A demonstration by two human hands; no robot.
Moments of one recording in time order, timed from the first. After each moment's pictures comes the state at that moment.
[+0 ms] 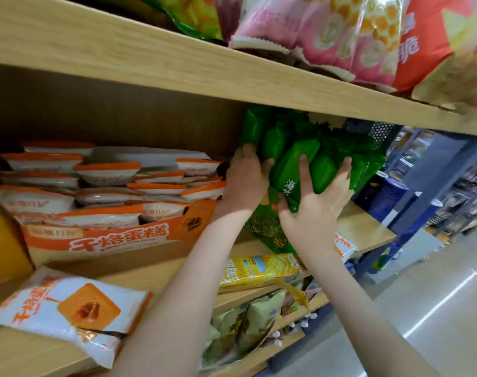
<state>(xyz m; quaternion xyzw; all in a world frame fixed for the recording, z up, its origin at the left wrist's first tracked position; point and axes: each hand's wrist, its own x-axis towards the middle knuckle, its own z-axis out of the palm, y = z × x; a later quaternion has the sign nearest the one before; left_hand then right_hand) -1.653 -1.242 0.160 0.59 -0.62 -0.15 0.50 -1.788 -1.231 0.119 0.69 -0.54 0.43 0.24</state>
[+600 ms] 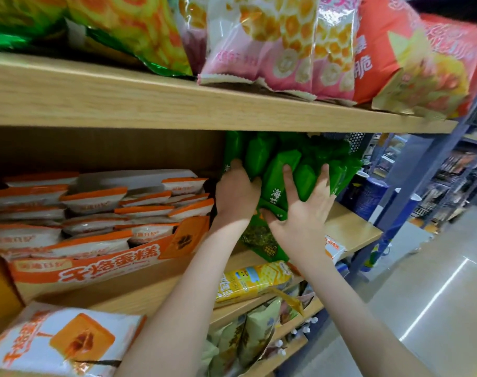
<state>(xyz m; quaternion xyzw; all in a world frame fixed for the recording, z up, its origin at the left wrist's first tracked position) -1.662 -1.239 0.166 0.61 -0.60 -0.14 0.50 -1.795 -1.228 0.122 0.69 -0.55 0.40 0.23</state>
